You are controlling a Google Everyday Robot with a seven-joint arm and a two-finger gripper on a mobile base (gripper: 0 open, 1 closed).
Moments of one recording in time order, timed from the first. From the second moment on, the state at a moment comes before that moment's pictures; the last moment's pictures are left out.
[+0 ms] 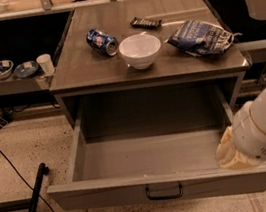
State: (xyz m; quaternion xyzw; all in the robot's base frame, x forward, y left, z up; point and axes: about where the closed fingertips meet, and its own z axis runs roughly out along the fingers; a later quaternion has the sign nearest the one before) arm 0.350 -0.183 0.792 -0.61 0.78 0.07 0.13
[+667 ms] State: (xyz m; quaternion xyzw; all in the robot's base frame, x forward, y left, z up) arm 0.278 -0.164 0.662 -0.58 0.79 0.14 0.12
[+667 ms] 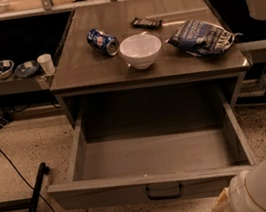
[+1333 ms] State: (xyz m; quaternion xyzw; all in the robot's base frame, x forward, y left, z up) arm 0.290 -0.158 0.605 -0.51 0.83 0.14 0.18
